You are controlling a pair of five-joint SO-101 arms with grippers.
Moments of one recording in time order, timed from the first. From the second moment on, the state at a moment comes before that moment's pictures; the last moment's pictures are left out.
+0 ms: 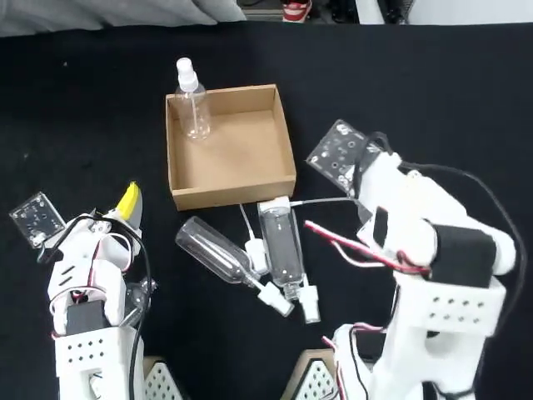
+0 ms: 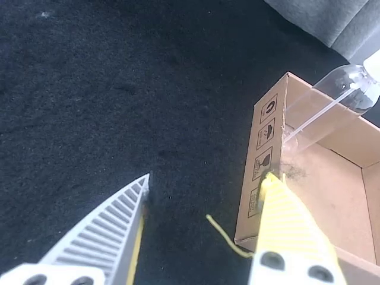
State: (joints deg) left arm -16.6 -88.0 92.4 30.9 23.7; right arm 6.5 -46.5 13.8 99.2 54.8
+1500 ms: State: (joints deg) left arm -0.4 -88.0 65.5 61.8 -3.9; right arm 13.5 -66.0 50.2 70.4 14.0
